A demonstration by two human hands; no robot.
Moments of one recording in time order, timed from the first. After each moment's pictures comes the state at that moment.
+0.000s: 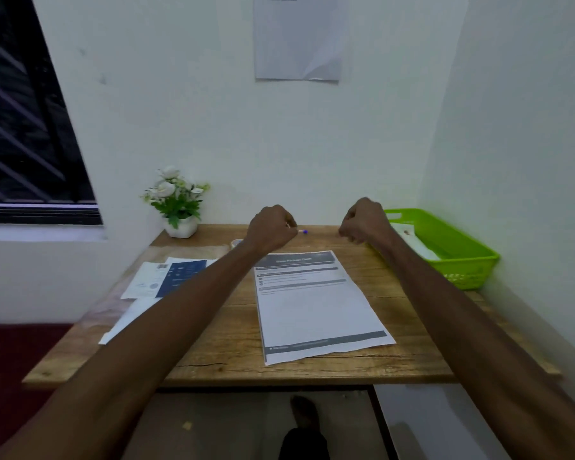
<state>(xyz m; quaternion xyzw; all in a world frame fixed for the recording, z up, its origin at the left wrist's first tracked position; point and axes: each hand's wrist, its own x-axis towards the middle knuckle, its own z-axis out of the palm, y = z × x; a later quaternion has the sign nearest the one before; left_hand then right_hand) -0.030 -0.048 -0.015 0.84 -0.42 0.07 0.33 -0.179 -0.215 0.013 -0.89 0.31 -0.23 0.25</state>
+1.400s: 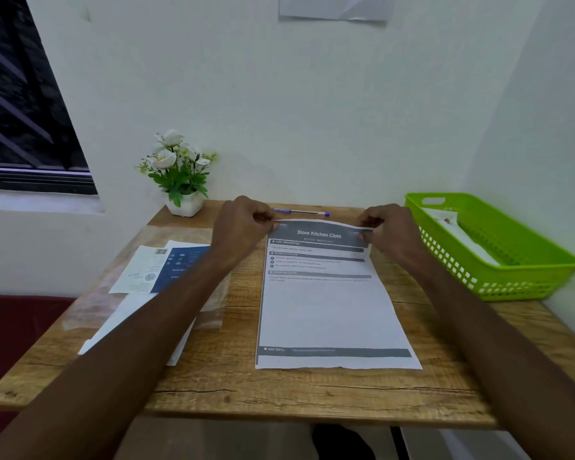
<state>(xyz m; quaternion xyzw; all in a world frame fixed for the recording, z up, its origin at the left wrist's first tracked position) 0.023 0.008 -0.058 0.79 -0.39 0.11 0.46 -0.144 -0.246 -0.060 -0.91 0.20 -0.31 0.20</state>
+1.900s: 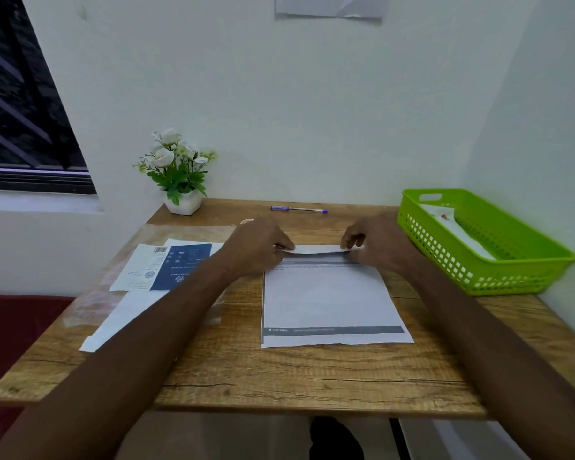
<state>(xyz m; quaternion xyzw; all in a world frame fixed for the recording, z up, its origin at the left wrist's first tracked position) 0.002 0.005 -0.064 0.82 -0.54 0.09 0.14 -0.152 -0.227 -0.061 -0.97 0.12 -0.16 0.10</state>
